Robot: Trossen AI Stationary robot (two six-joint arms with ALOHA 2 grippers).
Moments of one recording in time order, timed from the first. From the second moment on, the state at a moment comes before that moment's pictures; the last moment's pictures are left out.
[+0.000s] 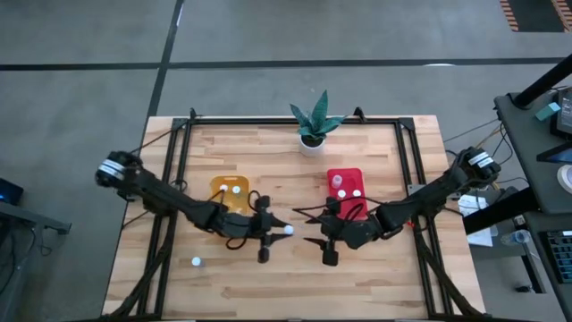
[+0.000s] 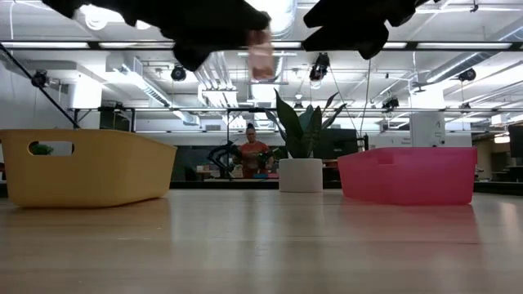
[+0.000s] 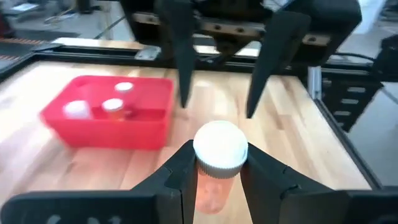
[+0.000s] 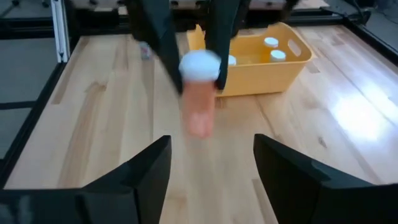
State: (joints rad) left arm -0.40 1.52 0.81 0.43 -0.40 -0.21; right arm 0.46 1.52 0.91 0.08 0.47 0.28
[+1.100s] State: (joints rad) left arm -0.66 1.05 0.74 -0.81 -0.90 -1.12; right arm 0.45 1.52 0.91 0.09 0.50 0.28
